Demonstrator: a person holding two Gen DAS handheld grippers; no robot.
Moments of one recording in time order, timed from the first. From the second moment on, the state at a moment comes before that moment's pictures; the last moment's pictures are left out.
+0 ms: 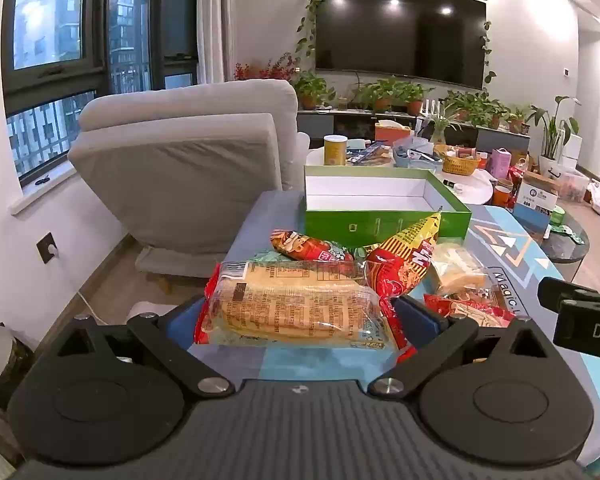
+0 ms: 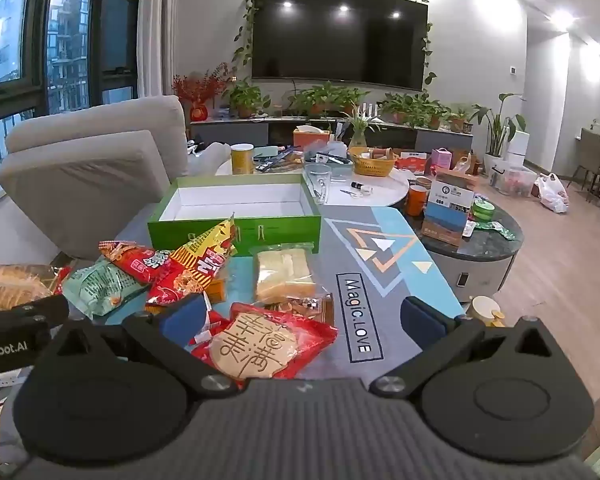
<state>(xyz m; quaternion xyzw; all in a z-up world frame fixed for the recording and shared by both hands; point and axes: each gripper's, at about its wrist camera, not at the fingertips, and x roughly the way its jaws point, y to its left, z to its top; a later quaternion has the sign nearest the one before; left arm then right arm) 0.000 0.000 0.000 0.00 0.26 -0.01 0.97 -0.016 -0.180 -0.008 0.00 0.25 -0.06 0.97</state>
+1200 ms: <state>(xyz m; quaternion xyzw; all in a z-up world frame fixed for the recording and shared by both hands) -0.004 0.001 0.003 0.01 0.26 -0.02 0.97 -0.017 -0.179 -0.009 -0.01 0.25 -0.06 0.97</state>
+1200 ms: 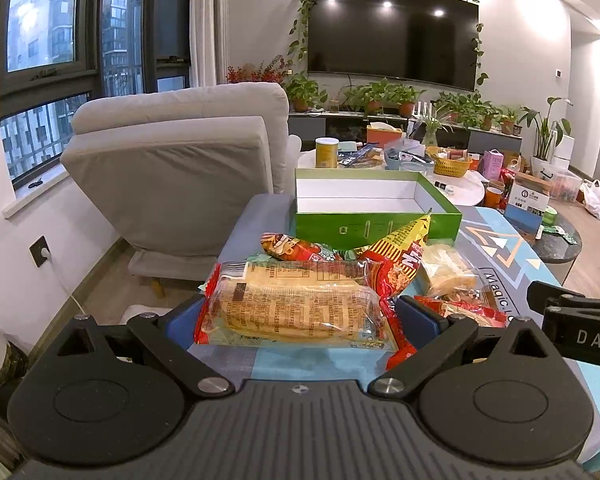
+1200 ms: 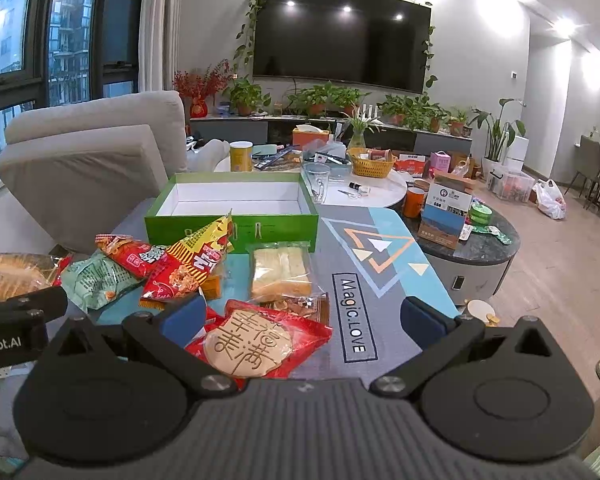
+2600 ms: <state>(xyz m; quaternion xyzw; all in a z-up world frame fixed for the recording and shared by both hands) -0.002 -0.003 -0.002 0.01 0.26 -0.03 0.96 -0.015 -0.180 -0.015 -0.02 0.26 -0.06 0.96</state>
